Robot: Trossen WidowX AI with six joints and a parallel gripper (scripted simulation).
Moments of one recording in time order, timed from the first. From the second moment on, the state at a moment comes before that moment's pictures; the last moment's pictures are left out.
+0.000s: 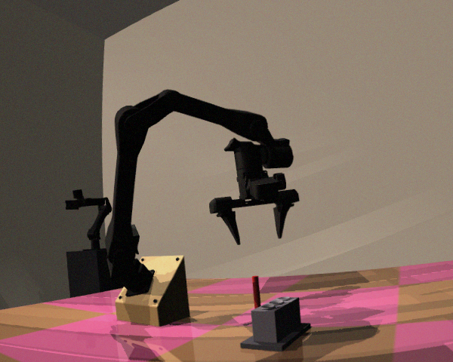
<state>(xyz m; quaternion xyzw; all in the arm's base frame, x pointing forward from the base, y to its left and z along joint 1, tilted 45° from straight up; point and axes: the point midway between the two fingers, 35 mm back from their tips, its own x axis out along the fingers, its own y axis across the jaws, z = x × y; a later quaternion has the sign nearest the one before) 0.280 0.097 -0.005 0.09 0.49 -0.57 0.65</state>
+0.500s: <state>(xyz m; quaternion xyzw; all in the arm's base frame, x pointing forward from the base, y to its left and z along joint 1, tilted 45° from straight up) 0.260 0.093 -0.034 0.16 0.42 -0.63 0.63</state>
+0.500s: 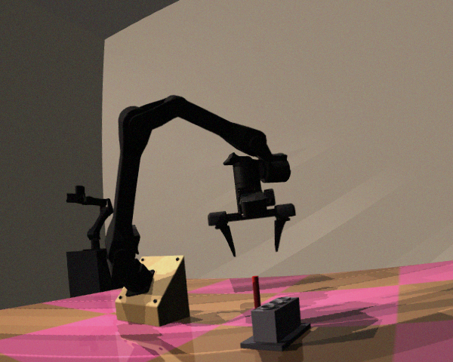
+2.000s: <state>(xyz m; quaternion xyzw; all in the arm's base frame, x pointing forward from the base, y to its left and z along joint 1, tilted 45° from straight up) 0.244 0.039 -0.091 0.16 0.42 -0.64 0.63</state>
